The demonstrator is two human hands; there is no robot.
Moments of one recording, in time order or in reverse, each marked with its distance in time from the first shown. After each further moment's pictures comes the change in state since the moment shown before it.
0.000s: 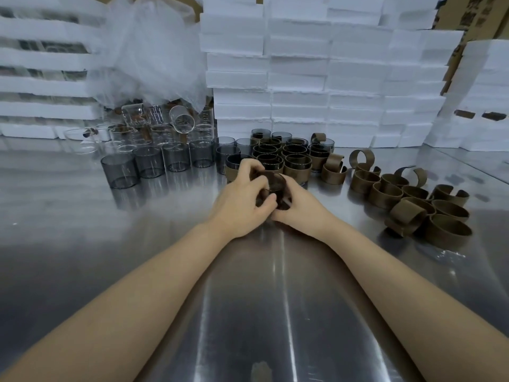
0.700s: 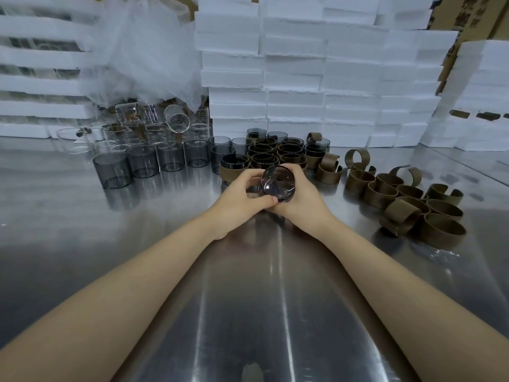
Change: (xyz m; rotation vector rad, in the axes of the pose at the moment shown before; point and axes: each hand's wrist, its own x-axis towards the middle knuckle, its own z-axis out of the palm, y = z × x) left_hand 0.006 0.010 0.002 -0.900 -0.134 -0.448; right_hand 0.000 0.001 -0.005 0.054 0.221 -0.065
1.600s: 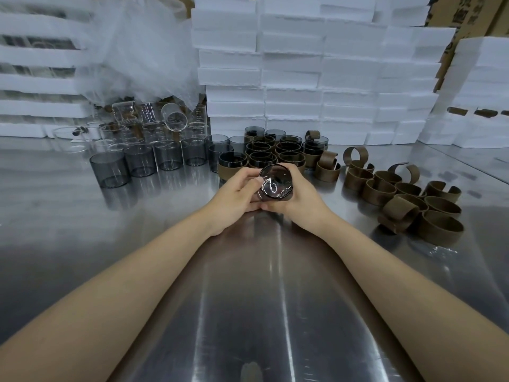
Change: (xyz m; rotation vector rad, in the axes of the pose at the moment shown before) left_hand 0.003 0.002 -0.001 -0.170 -0.012 -0.086; right_hand 0.000 -0.001 -0.002 0.032 -0.079 0.025
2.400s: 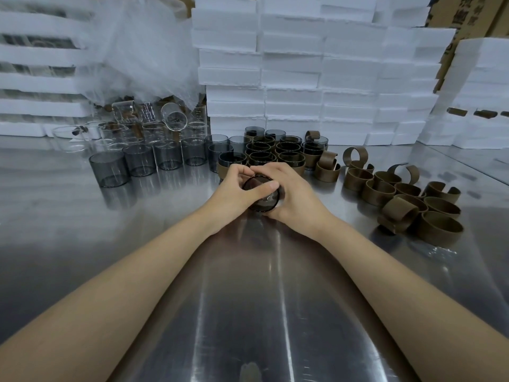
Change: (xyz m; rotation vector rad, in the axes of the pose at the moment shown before) left_hand 0.000 0.001 -0.003 0.181 0.095 0.056; right_hand -0.004 -0.016 0.002 -0.302 -0.053 -0.281
